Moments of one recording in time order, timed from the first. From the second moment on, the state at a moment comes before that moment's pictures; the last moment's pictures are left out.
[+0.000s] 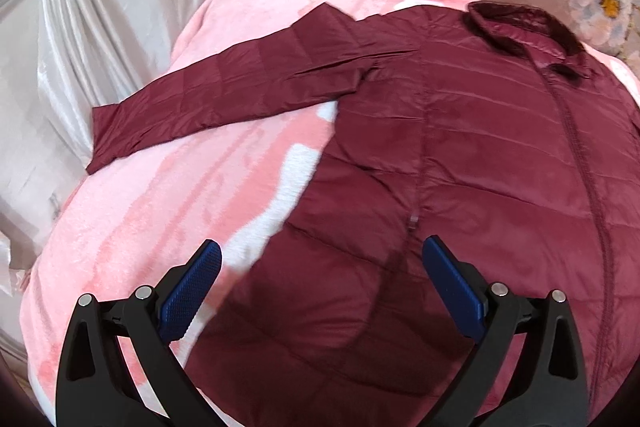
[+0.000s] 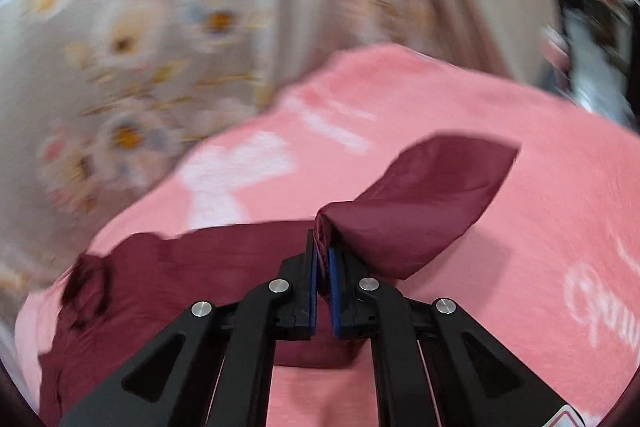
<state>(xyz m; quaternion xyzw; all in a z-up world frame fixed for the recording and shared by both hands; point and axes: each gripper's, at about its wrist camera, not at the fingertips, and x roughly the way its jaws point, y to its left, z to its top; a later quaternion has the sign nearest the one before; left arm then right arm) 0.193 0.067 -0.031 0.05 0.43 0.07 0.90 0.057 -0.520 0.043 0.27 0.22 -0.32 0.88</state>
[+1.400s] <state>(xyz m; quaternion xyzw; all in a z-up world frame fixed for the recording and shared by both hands) 0.330 0.043 -0.048 -0.26 0.53 -0.12 0.80 0.192 -0.410 -0.021 0.32 0.37 -0.11 0.87</state>
